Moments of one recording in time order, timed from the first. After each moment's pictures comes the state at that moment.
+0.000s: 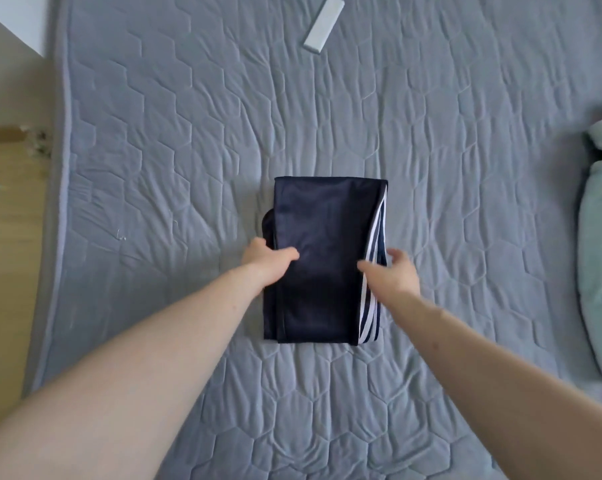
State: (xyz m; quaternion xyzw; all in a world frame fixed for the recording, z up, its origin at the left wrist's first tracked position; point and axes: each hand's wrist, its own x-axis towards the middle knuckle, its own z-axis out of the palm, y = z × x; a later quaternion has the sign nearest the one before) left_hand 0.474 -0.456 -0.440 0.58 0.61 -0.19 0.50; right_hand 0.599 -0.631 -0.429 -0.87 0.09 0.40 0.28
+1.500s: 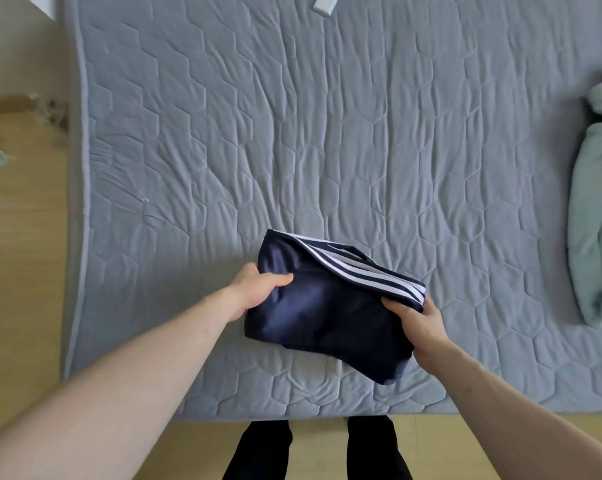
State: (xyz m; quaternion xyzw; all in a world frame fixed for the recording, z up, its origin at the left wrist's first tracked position) left_hand 0.345 -0.491 -0.428 0.54 0.55 -0.23 0.60; right_hand 0.504 -0.758 -0.420 -0.75 0.22 0.43 0.45
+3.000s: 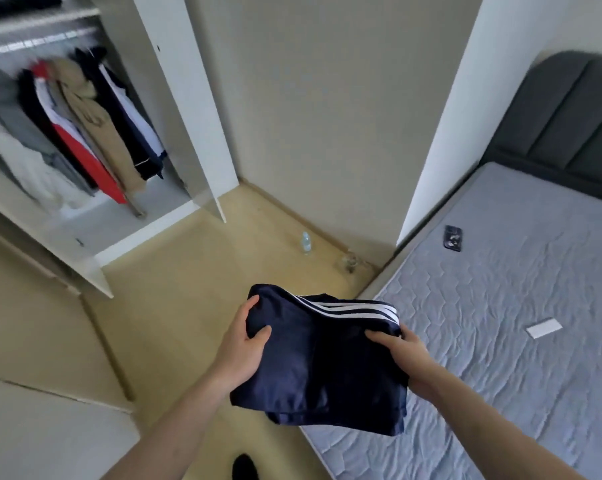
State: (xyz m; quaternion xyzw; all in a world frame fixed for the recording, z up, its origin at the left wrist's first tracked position) left_hand -0.109 -0.503 0.132 0.49 0.67 0.33 0.45; right_hand 0.197 -0.492 0.109 -0.63 -0.26 0.64 0.36
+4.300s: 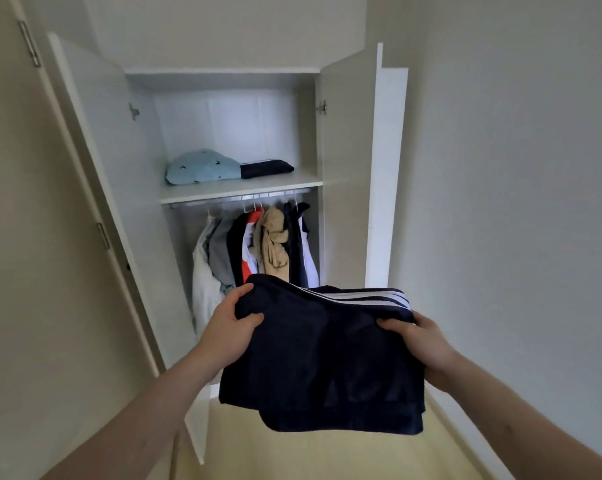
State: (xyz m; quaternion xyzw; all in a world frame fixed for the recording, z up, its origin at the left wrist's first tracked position) left_hand -0.625 -0.056 0.367 0.39 0.71 0.55 0.22; right_hand -0.352 0.114 0.327 -0.41 -0.54 0.65 0.34
